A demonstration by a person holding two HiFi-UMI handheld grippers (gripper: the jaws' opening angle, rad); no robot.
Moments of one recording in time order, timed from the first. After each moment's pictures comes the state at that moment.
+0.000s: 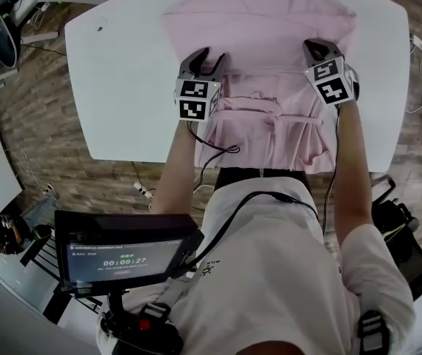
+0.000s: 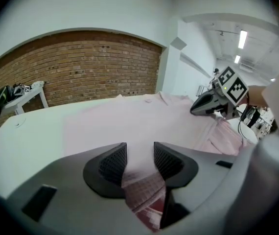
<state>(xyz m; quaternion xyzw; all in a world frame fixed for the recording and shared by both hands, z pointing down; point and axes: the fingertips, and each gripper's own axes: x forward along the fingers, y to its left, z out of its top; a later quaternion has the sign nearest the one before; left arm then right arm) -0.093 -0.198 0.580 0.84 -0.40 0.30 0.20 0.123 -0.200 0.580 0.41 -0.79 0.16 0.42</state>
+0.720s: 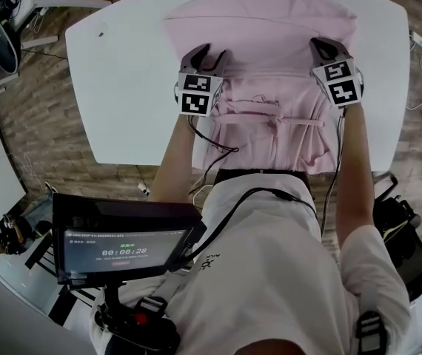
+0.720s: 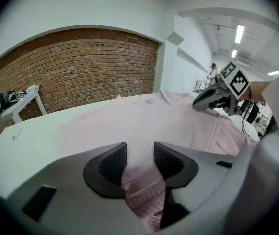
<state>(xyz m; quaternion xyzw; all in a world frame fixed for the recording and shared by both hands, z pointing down) -0.085 -0.214 0.582 0.84 -0.38 0.33 0.19 0.149 -0.205 0.570 0.46 -0.78 0.18 0.38</state>
